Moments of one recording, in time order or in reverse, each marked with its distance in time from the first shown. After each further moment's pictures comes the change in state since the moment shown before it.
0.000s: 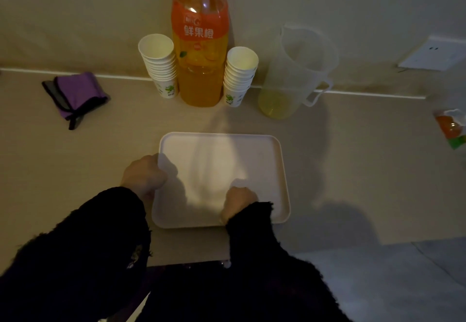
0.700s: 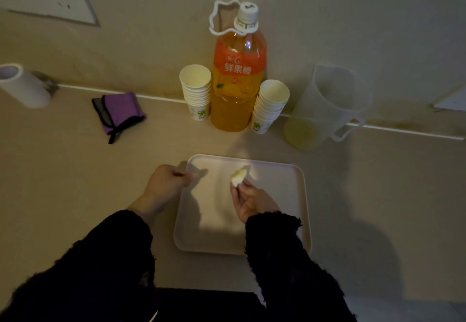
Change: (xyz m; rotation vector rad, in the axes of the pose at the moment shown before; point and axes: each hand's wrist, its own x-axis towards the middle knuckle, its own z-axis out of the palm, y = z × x) left_hand -0.012 0.002 -0.023 -0.666 0.118 0.048; right_hand 0.023 -0.026 -0.041 2.260 -0.303 0.215
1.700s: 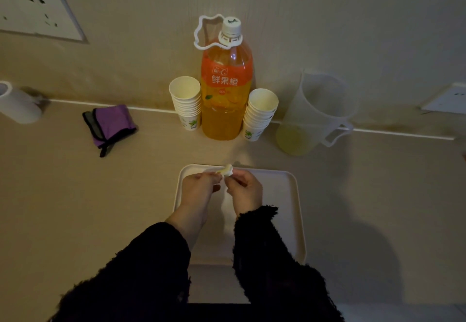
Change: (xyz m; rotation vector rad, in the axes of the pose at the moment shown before) left_hand -0.023 0.061 0.073 -0.647 0.053 -0.217; right_hand 0.011 -0.004 0.018 -0.726 0.059 -0.667
